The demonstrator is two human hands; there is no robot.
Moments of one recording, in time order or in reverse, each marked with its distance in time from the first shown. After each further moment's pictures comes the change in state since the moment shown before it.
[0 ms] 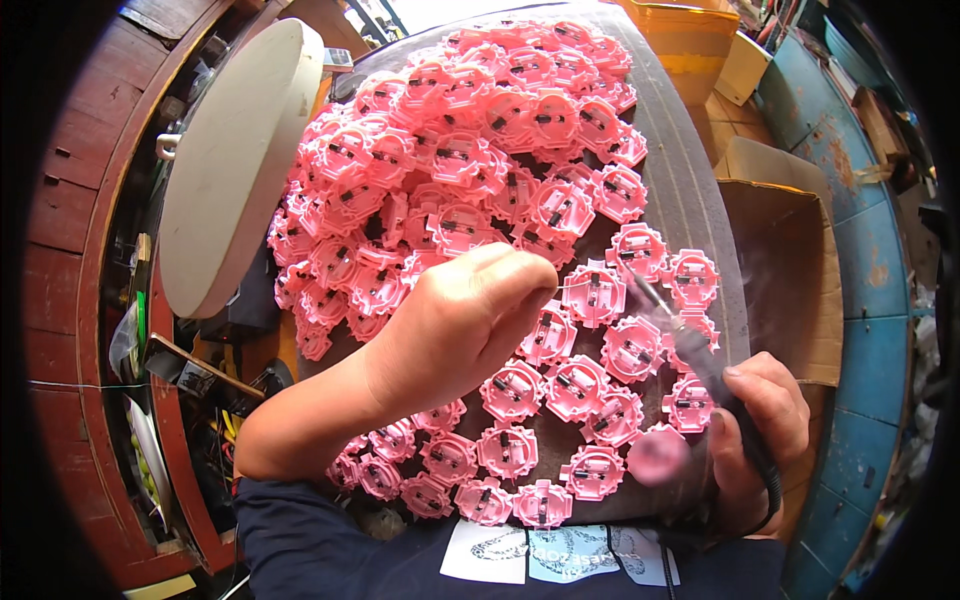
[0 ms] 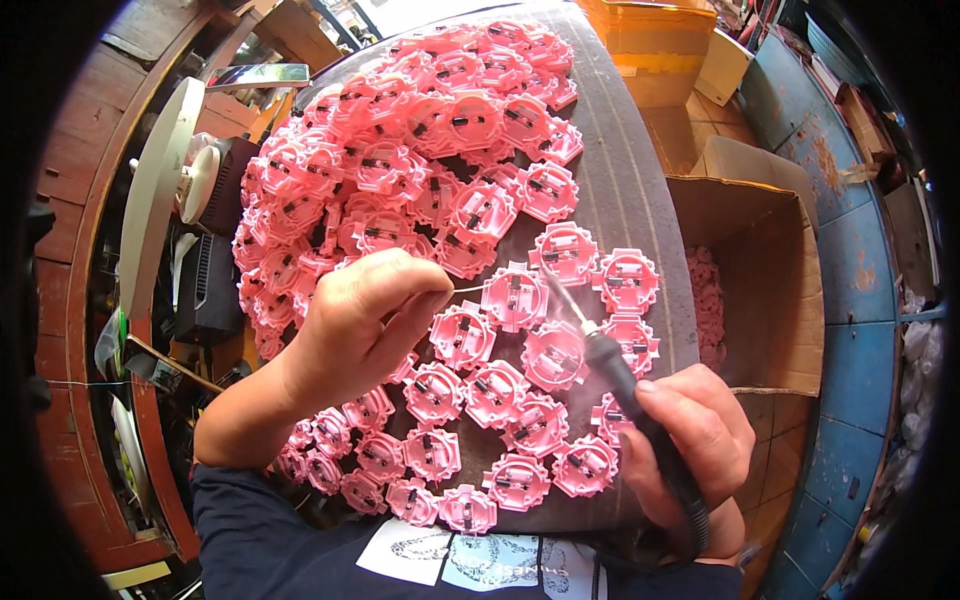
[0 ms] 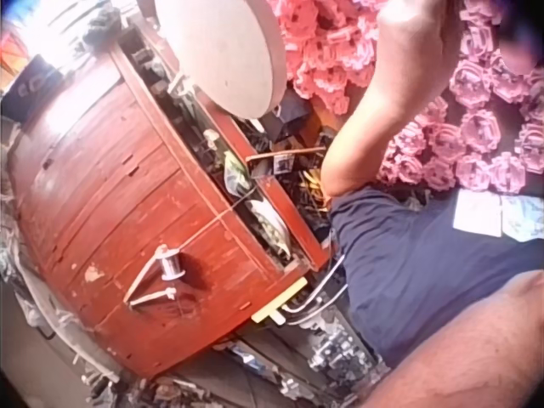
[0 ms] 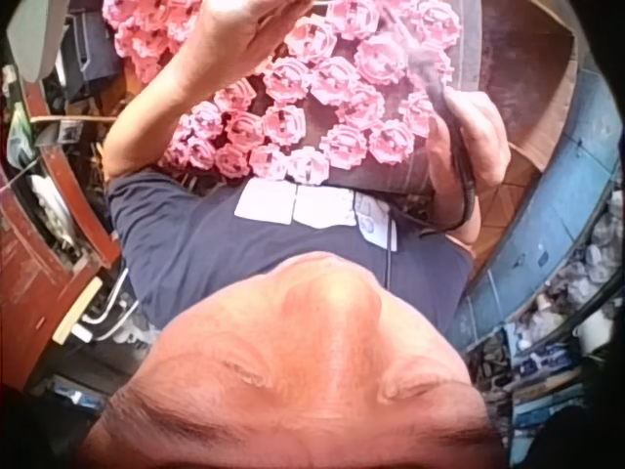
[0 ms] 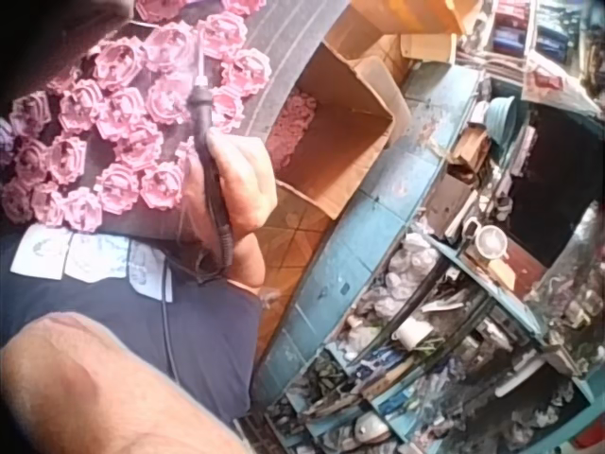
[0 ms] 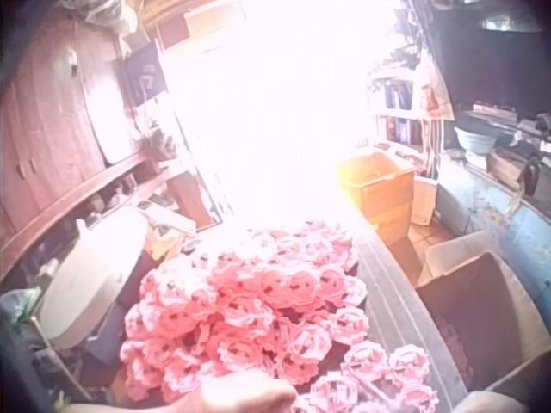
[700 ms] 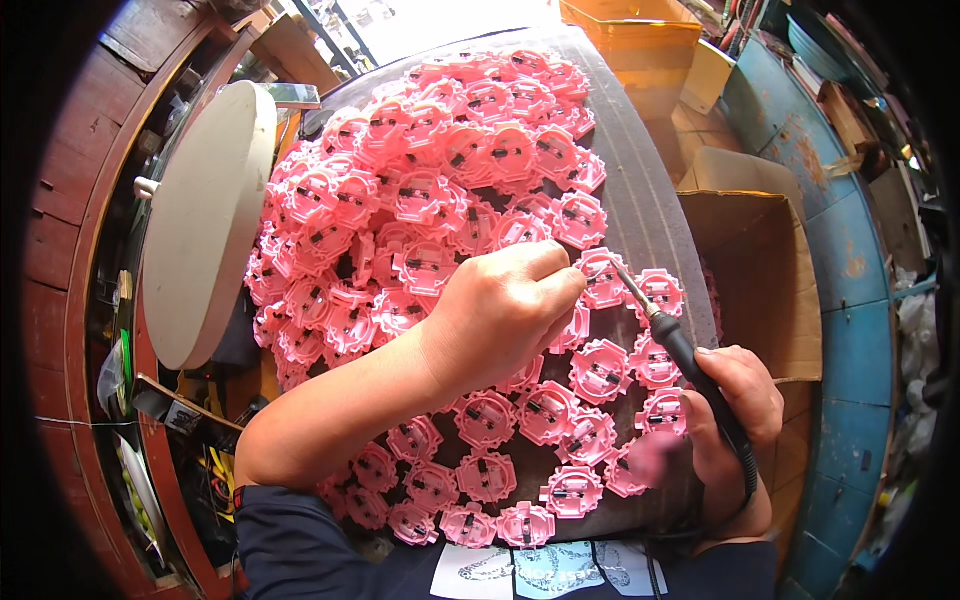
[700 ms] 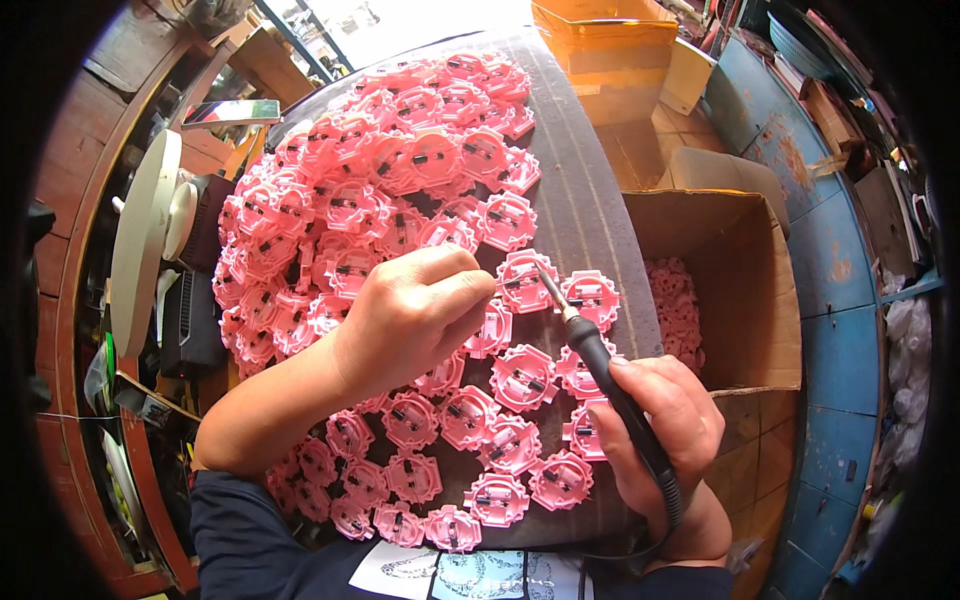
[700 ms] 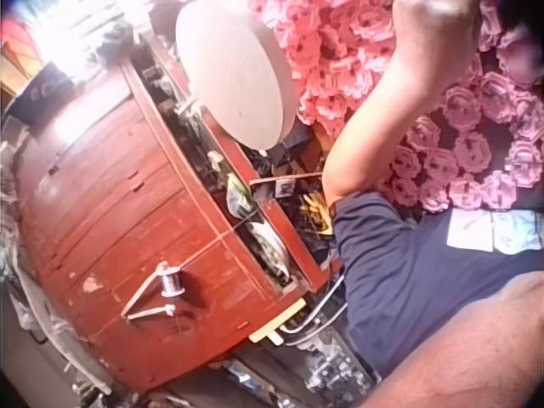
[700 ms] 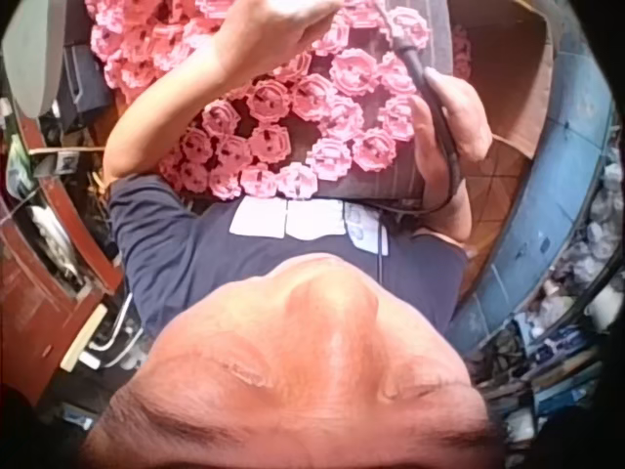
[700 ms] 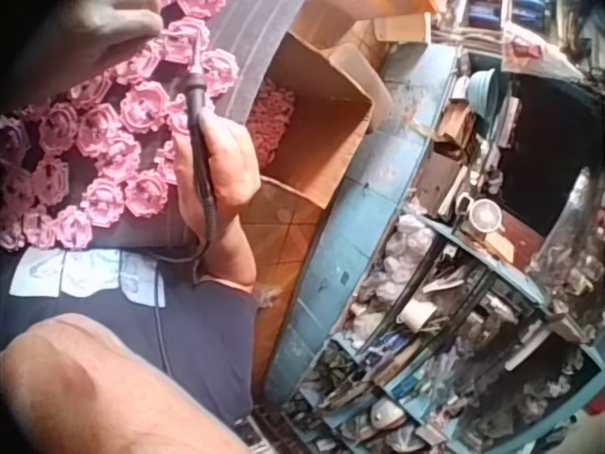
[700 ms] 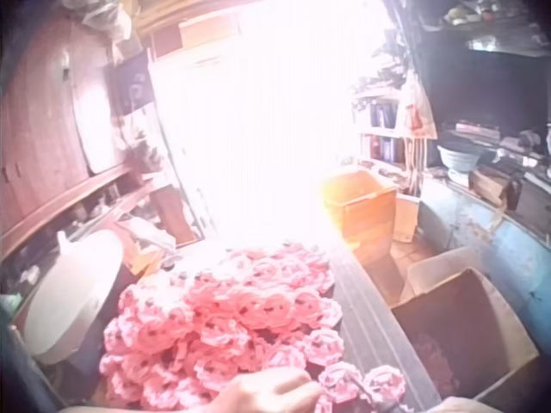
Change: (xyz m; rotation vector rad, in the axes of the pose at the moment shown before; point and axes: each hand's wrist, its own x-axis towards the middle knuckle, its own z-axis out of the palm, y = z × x) left_hand 0.044 -0.021 0.042 0.156 -0.049 0.242; right_hand 0.009 0.010 0.004 -0.095 0.072 0.005
